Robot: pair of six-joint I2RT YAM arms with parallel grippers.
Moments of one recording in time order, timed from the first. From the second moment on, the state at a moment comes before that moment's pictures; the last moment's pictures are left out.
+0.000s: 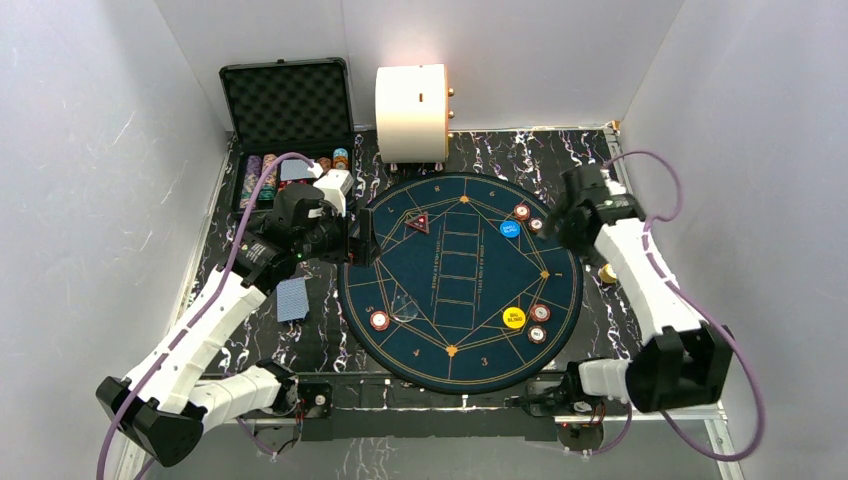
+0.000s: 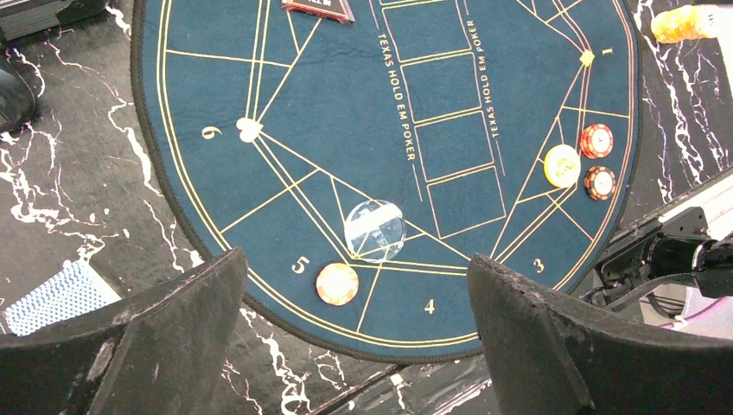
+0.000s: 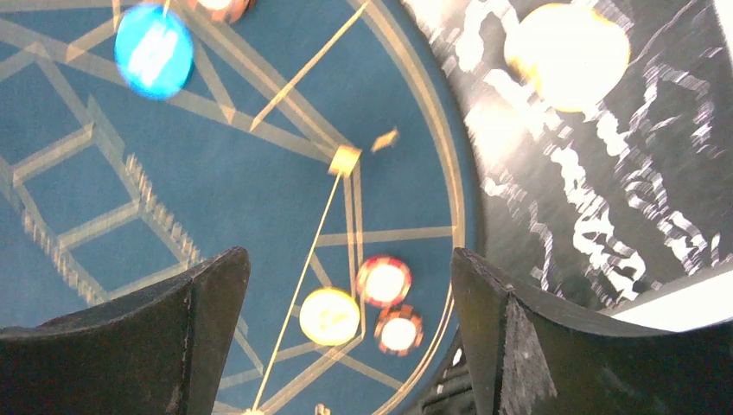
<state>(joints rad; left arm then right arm) -0.55 1.04 1.14 -0.78 0.09 -0.31 0.28 1.24 1.14 -1.06 0.28 0.71</state>
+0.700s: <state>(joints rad) -0.55 1.07 1.13 -0.75 0.06 -0.29 -0.28 1.77 1.32 -0.78 0.11 0.25</state>
